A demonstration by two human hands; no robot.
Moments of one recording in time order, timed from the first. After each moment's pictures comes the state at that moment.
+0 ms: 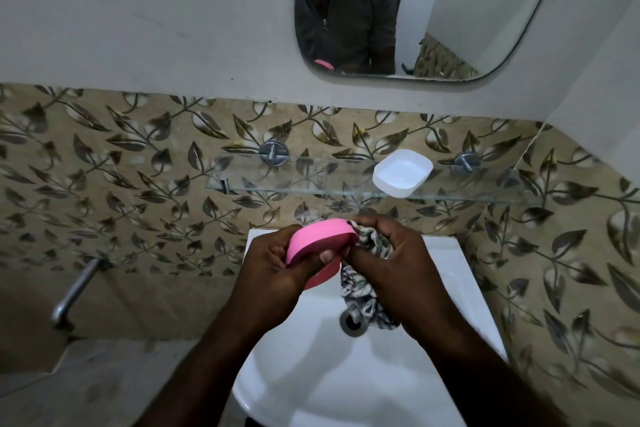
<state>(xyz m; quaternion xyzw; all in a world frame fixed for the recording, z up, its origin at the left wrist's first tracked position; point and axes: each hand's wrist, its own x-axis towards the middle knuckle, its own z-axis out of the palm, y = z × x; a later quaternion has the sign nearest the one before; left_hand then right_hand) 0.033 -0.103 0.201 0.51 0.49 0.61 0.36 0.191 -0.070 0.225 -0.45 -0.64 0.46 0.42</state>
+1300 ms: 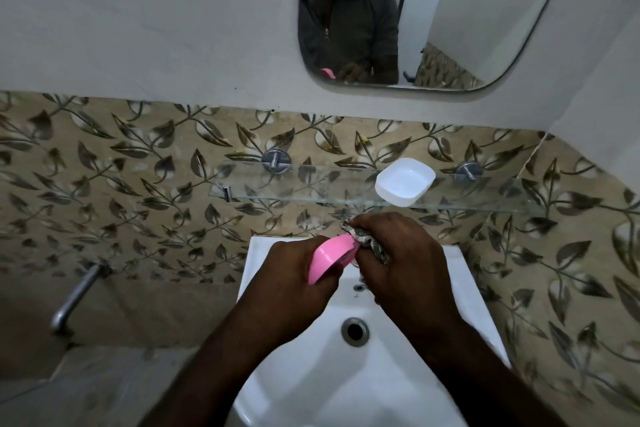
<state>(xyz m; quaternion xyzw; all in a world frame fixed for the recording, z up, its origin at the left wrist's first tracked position) 0.036 -0.102 0.215 0.66 0.56 0.44 0.22 0.189 -0.059 0.226 -0.46 -0.80 0.06 0.39</state>
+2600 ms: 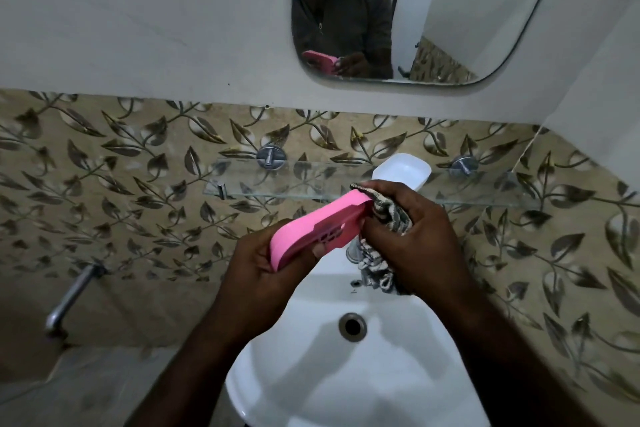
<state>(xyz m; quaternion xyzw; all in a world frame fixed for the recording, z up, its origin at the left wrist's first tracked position) 0.022 -0.108 0.215 0.56 0.46 0.60 0.33 0.201 -0.043 0.244 -0.41 -0.71 0.33 0.47</state>
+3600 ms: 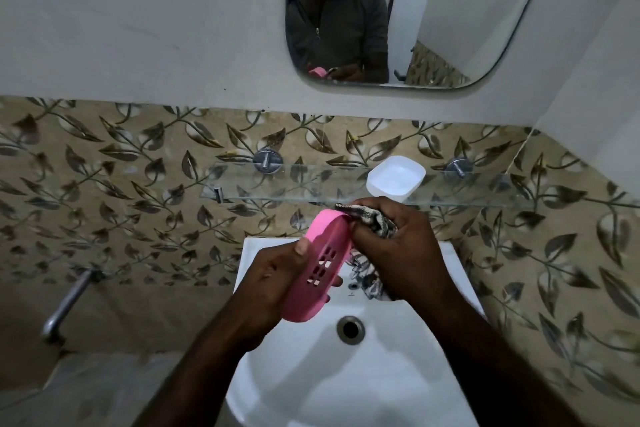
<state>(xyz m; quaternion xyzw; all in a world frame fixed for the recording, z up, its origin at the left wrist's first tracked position) 0.028 -0.105 0.201 0.48 0.43 0.55 0.53 0.195 -0.041 0.237 -0.42 -0.69 0.36 0.46</state>
